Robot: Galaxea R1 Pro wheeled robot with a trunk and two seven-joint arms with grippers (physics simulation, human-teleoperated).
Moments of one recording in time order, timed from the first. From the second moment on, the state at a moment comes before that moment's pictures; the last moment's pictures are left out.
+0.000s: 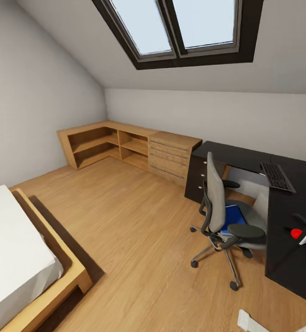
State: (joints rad) left arm 0.01 0.02 0.24 -0.30 0.10 -0.52 0.08; right arm -0.06 0.02 0.08 -0.28 0.08 -0.66 0.00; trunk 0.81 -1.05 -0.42
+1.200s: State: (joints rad) left arm 0.01 -0.02 0.24 -0.34 0.10 -0.52 0.09; right arm -0.06 0.01 0.07 -0.28 0.08 -0.66 0.00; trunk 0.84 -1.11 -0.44
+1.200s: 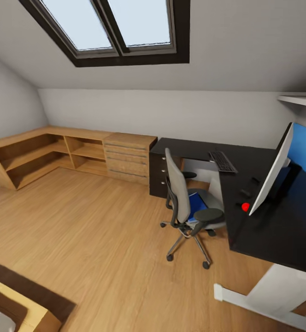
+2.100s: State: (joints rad) left arm 0.01 -0.02 0.24 -0.44 0.10 -0.34 0.14; right arm -0.06 0.01 0.07 -0.28 0.08 -0.65 0.00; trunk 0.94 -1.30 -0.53
